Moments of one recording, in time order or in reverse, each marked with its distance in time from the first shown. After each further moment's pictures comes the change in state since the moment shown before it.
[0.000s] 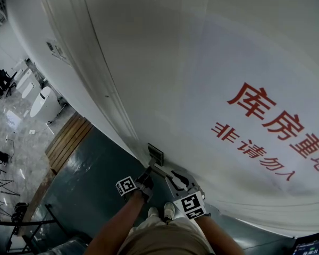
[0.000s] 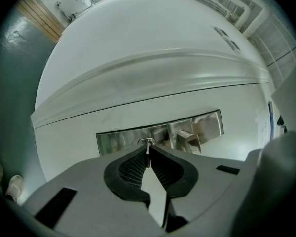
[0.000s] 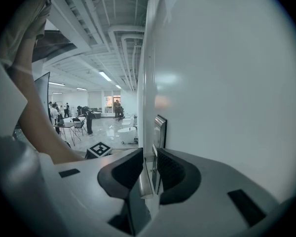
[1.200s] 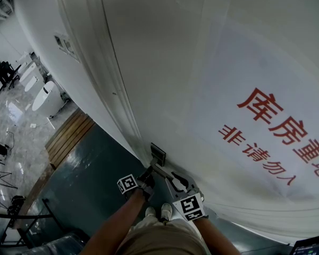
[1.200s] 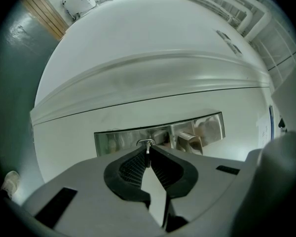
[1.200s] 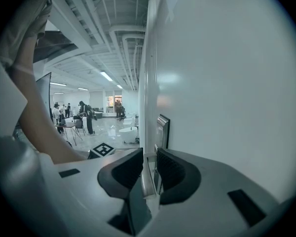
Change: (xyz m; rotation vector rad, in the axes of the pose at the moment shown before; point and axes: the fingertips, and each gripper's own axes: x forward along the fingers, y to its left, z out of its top) left arm 0.006 0.000 0.001 -0.032 -0.025 -0.005; right arm 0.001 0.005 0.000 -0.004 0.001 0.016
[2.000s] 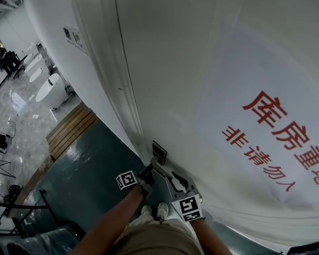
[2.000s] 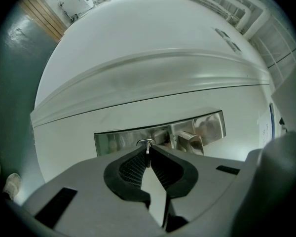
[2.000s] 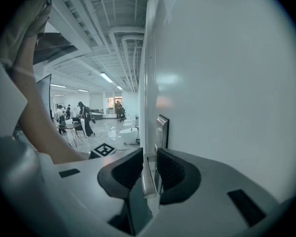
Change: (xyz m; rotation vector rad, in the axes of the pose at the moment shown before) left arm 0.002 0.000 0.000 0.017 0.003 0.006; right arm -0.002 -0.001 -0.001 0.012 -0.012 0.004
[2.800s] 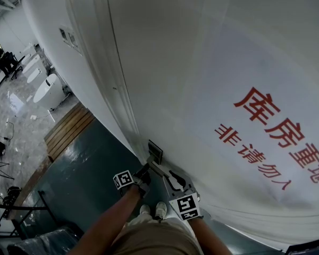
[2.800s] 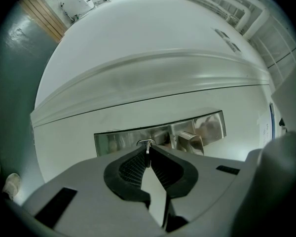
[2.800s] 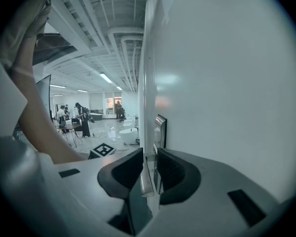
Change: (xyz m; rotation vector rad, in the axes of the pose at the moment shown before) left arm 0.000 0.000 0.000 0.001 -0.002 0.001; right arm -0.003 -0.004 -0.001 0.006 -0.003 -0.006
